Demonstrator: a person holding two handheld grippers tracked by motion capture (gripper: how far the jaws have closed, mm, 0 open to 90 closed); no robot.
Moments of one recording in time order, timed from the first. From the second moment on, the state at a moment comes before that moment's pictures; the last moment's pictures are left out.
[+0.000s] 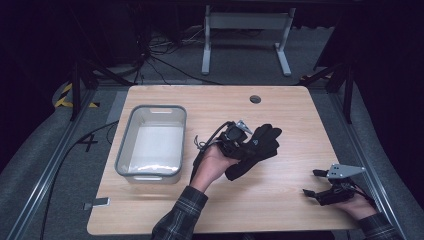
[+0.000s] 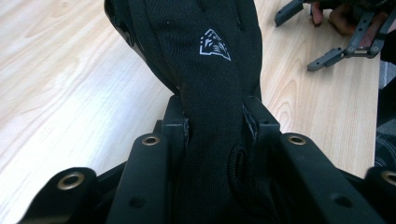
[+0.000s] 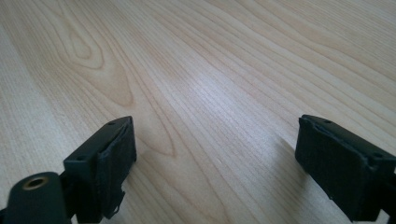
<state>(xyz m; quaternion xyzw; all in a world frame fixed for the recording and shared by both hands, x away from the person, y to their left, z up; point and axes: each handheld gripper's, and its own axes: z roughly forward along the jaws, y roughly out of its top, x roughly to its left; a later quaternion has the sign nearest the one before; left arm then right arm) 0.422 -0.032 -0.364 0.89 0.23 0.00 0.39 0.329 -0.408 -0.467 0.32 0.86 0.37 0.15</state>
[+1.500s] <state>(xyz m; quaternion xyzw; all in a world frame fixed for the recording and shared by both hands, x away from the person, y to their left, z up) 0.420 0.158 -0.346 0.80 0.44 0.12 0.39 0.333 -0.409 -0.467 0.31 0.87 0.37 0.14</state>
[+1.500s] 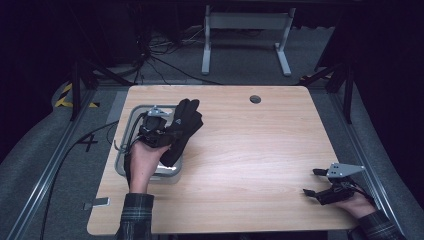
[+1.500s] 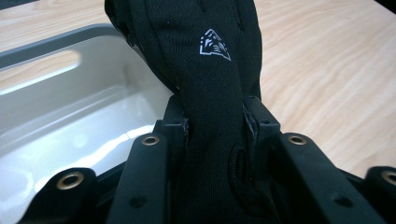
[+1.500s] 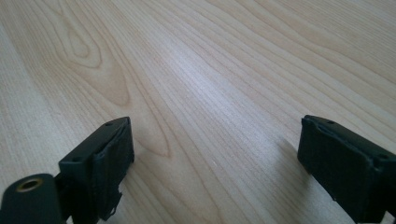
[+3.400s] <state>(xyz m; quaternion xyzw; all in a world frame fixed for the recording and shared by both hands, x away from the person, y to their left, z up) 0.433 0.159 -0.369 0.80 0.47 0.14 0.36 0.333 -0.409 -0.468 0.31 0.86 0.37 0.15</state>
